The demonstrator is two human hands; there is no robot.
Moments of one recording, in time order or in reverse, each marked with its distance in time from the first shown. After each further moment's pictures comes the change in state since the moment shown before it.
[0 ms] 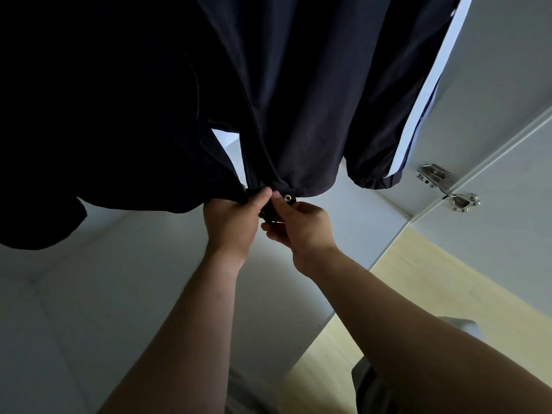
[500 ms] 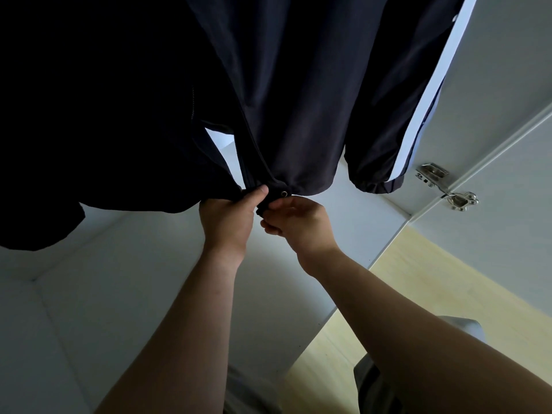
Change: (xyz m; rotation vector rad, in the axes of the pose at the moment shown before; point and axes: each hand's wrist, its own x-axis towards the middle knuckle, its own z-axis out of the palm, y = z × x) left_hand 0.000 0.002 -0.001 -0.039 0.087 -0.102; right_hand -0.007 -0.002 -0.005 -0.147 -0.059 -0.145
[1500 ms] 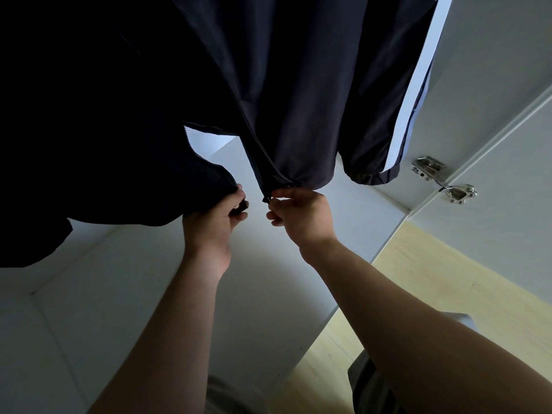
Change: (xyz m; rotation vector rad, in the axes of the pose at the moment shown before) left_hand 0.005 0.003 -0.011 -0.269 -0.032 -0.234; right_hand 0.010 -0.014 -0.006 -0.182 0.104 -0.076
